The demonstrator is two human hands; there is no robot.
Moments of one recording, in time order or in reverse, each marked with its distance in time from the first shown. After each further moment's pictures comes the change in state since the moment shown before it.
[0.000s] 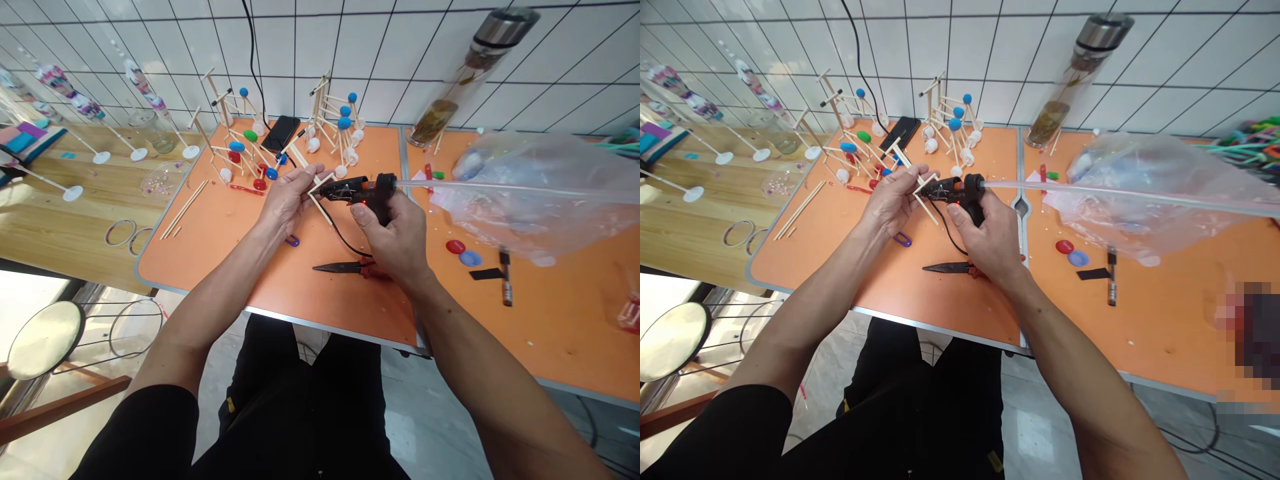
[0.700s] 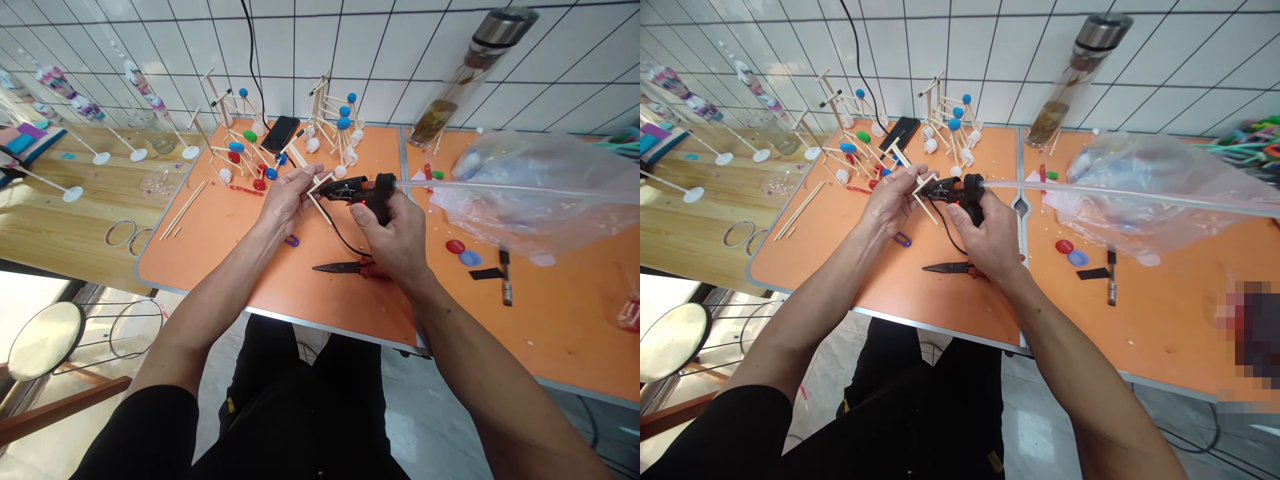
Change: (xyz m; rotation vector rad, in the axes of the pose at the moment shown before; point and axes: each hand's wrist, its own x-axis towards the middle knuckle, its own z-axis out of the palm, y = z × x) left_hand -0.002 0.002 0.002 -0.004 -0.003 0.004; right_hand 0.000 0.000 0.001 0.021 0.011 0.016
